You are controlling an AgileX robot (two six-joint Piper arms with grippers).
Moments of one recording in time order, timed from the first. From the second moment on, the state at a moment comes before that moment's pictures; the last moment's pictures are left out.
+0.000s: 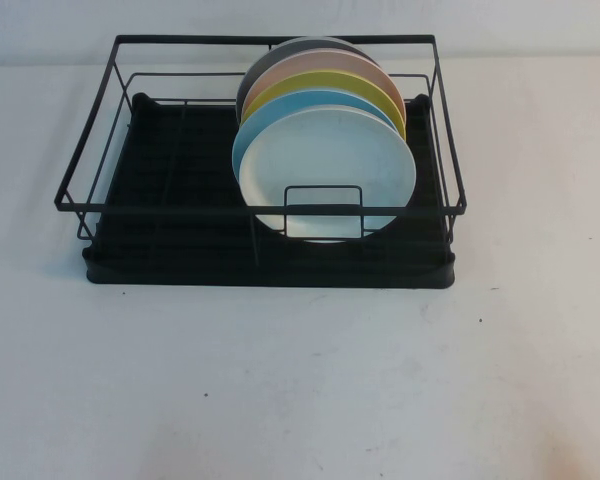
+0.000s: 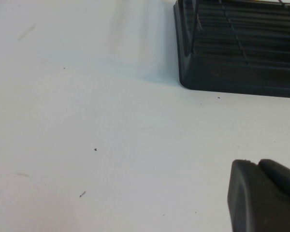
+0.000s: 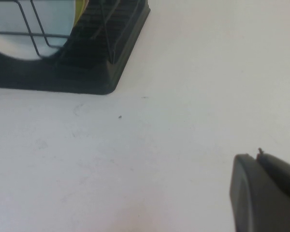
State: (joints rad) right arm 0.16 -0.01 0.03 0.17 0.34 -0.09; left arm -0.09 -0.01 0.02 0.08 0.35 -0.06
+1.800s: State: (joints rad) right arm 0.38 1.36 -1.08 0.57 0.57 -0.57; left arm -0.09 -0.01 0.02 0.08 0.35 -0.06
